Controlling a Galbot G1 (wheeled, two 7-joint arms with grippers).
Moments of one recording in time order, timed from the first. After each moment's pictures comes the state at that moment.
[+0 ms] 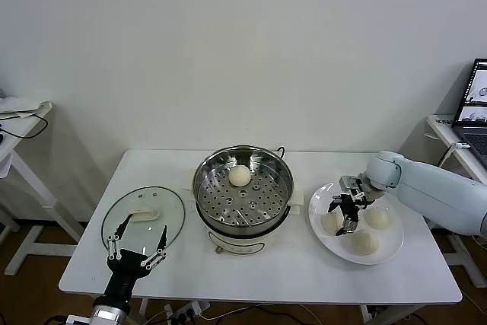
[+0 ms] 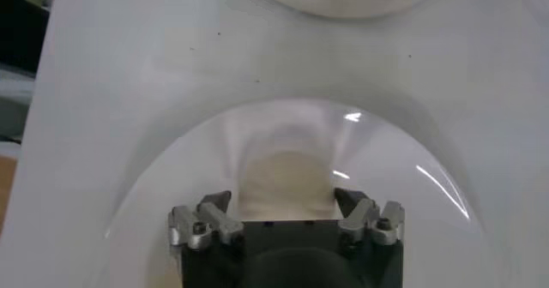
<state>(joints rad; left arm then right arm) 1.75 -1.38 -0.62 -2.19 0.21 -0.06 0.04 0.19 0.76 -1.20 1.08 0.29 -0.08 -0.99</state>
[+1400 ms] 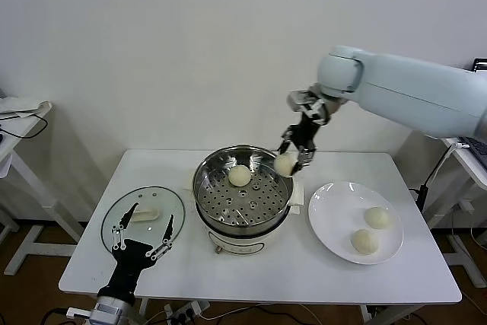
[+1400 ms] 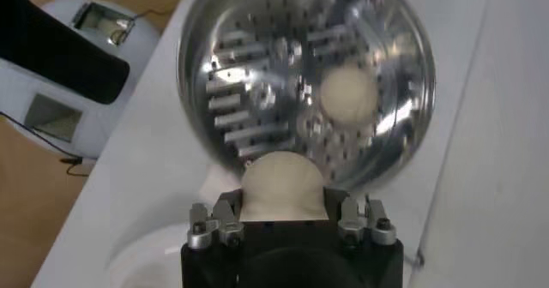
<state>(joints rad) 1.71 -1.35 -0.58 -2.23 0.17 -0.06 0.04 0.78 1.14 -1.47 1.21 0.62 -0.18 -1.21</state>
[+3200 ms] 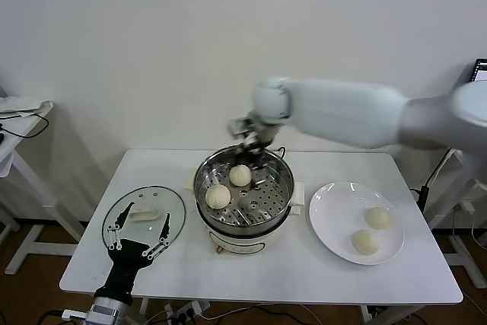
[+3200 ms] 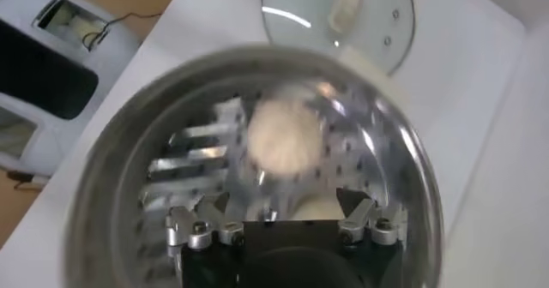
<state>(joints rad) 1.73 -1.36 -0.60 -2.24 0.17 -0.07 0.03 0.72 1.06 -1.44 1.25 0.49 -0.18 -1.14</state>
